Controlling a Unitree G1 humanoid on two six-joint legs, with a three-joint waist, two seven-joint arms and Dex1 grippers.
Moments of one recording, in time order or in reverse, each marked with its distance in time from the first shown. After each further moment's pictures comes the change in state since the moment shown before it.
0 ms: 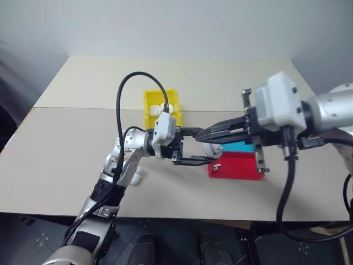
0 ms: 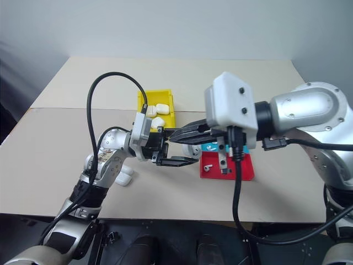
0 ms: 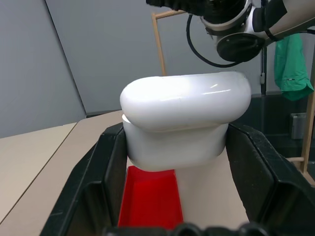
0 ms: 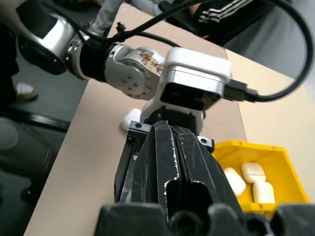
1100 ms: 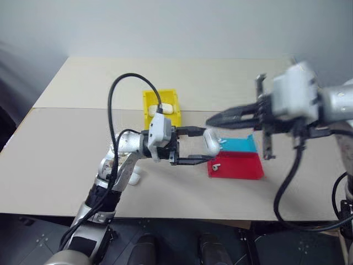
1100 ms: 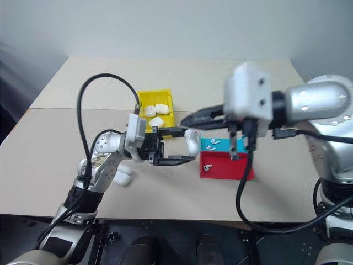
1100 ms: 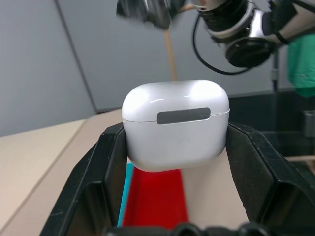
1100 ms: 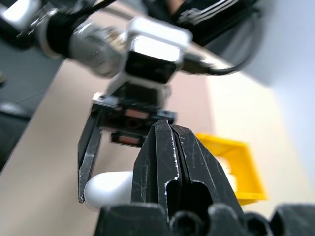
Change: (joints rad) left arm 0.062 0.025 0.049 -0.113 0.003 0.032 0.131; right arm 0.085 0.051 -0.191 0.092 -0.160 -0.130 0.088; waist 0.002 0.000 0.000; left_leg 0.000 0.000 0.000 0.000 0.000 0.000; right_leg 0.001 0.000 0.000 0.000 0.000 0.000
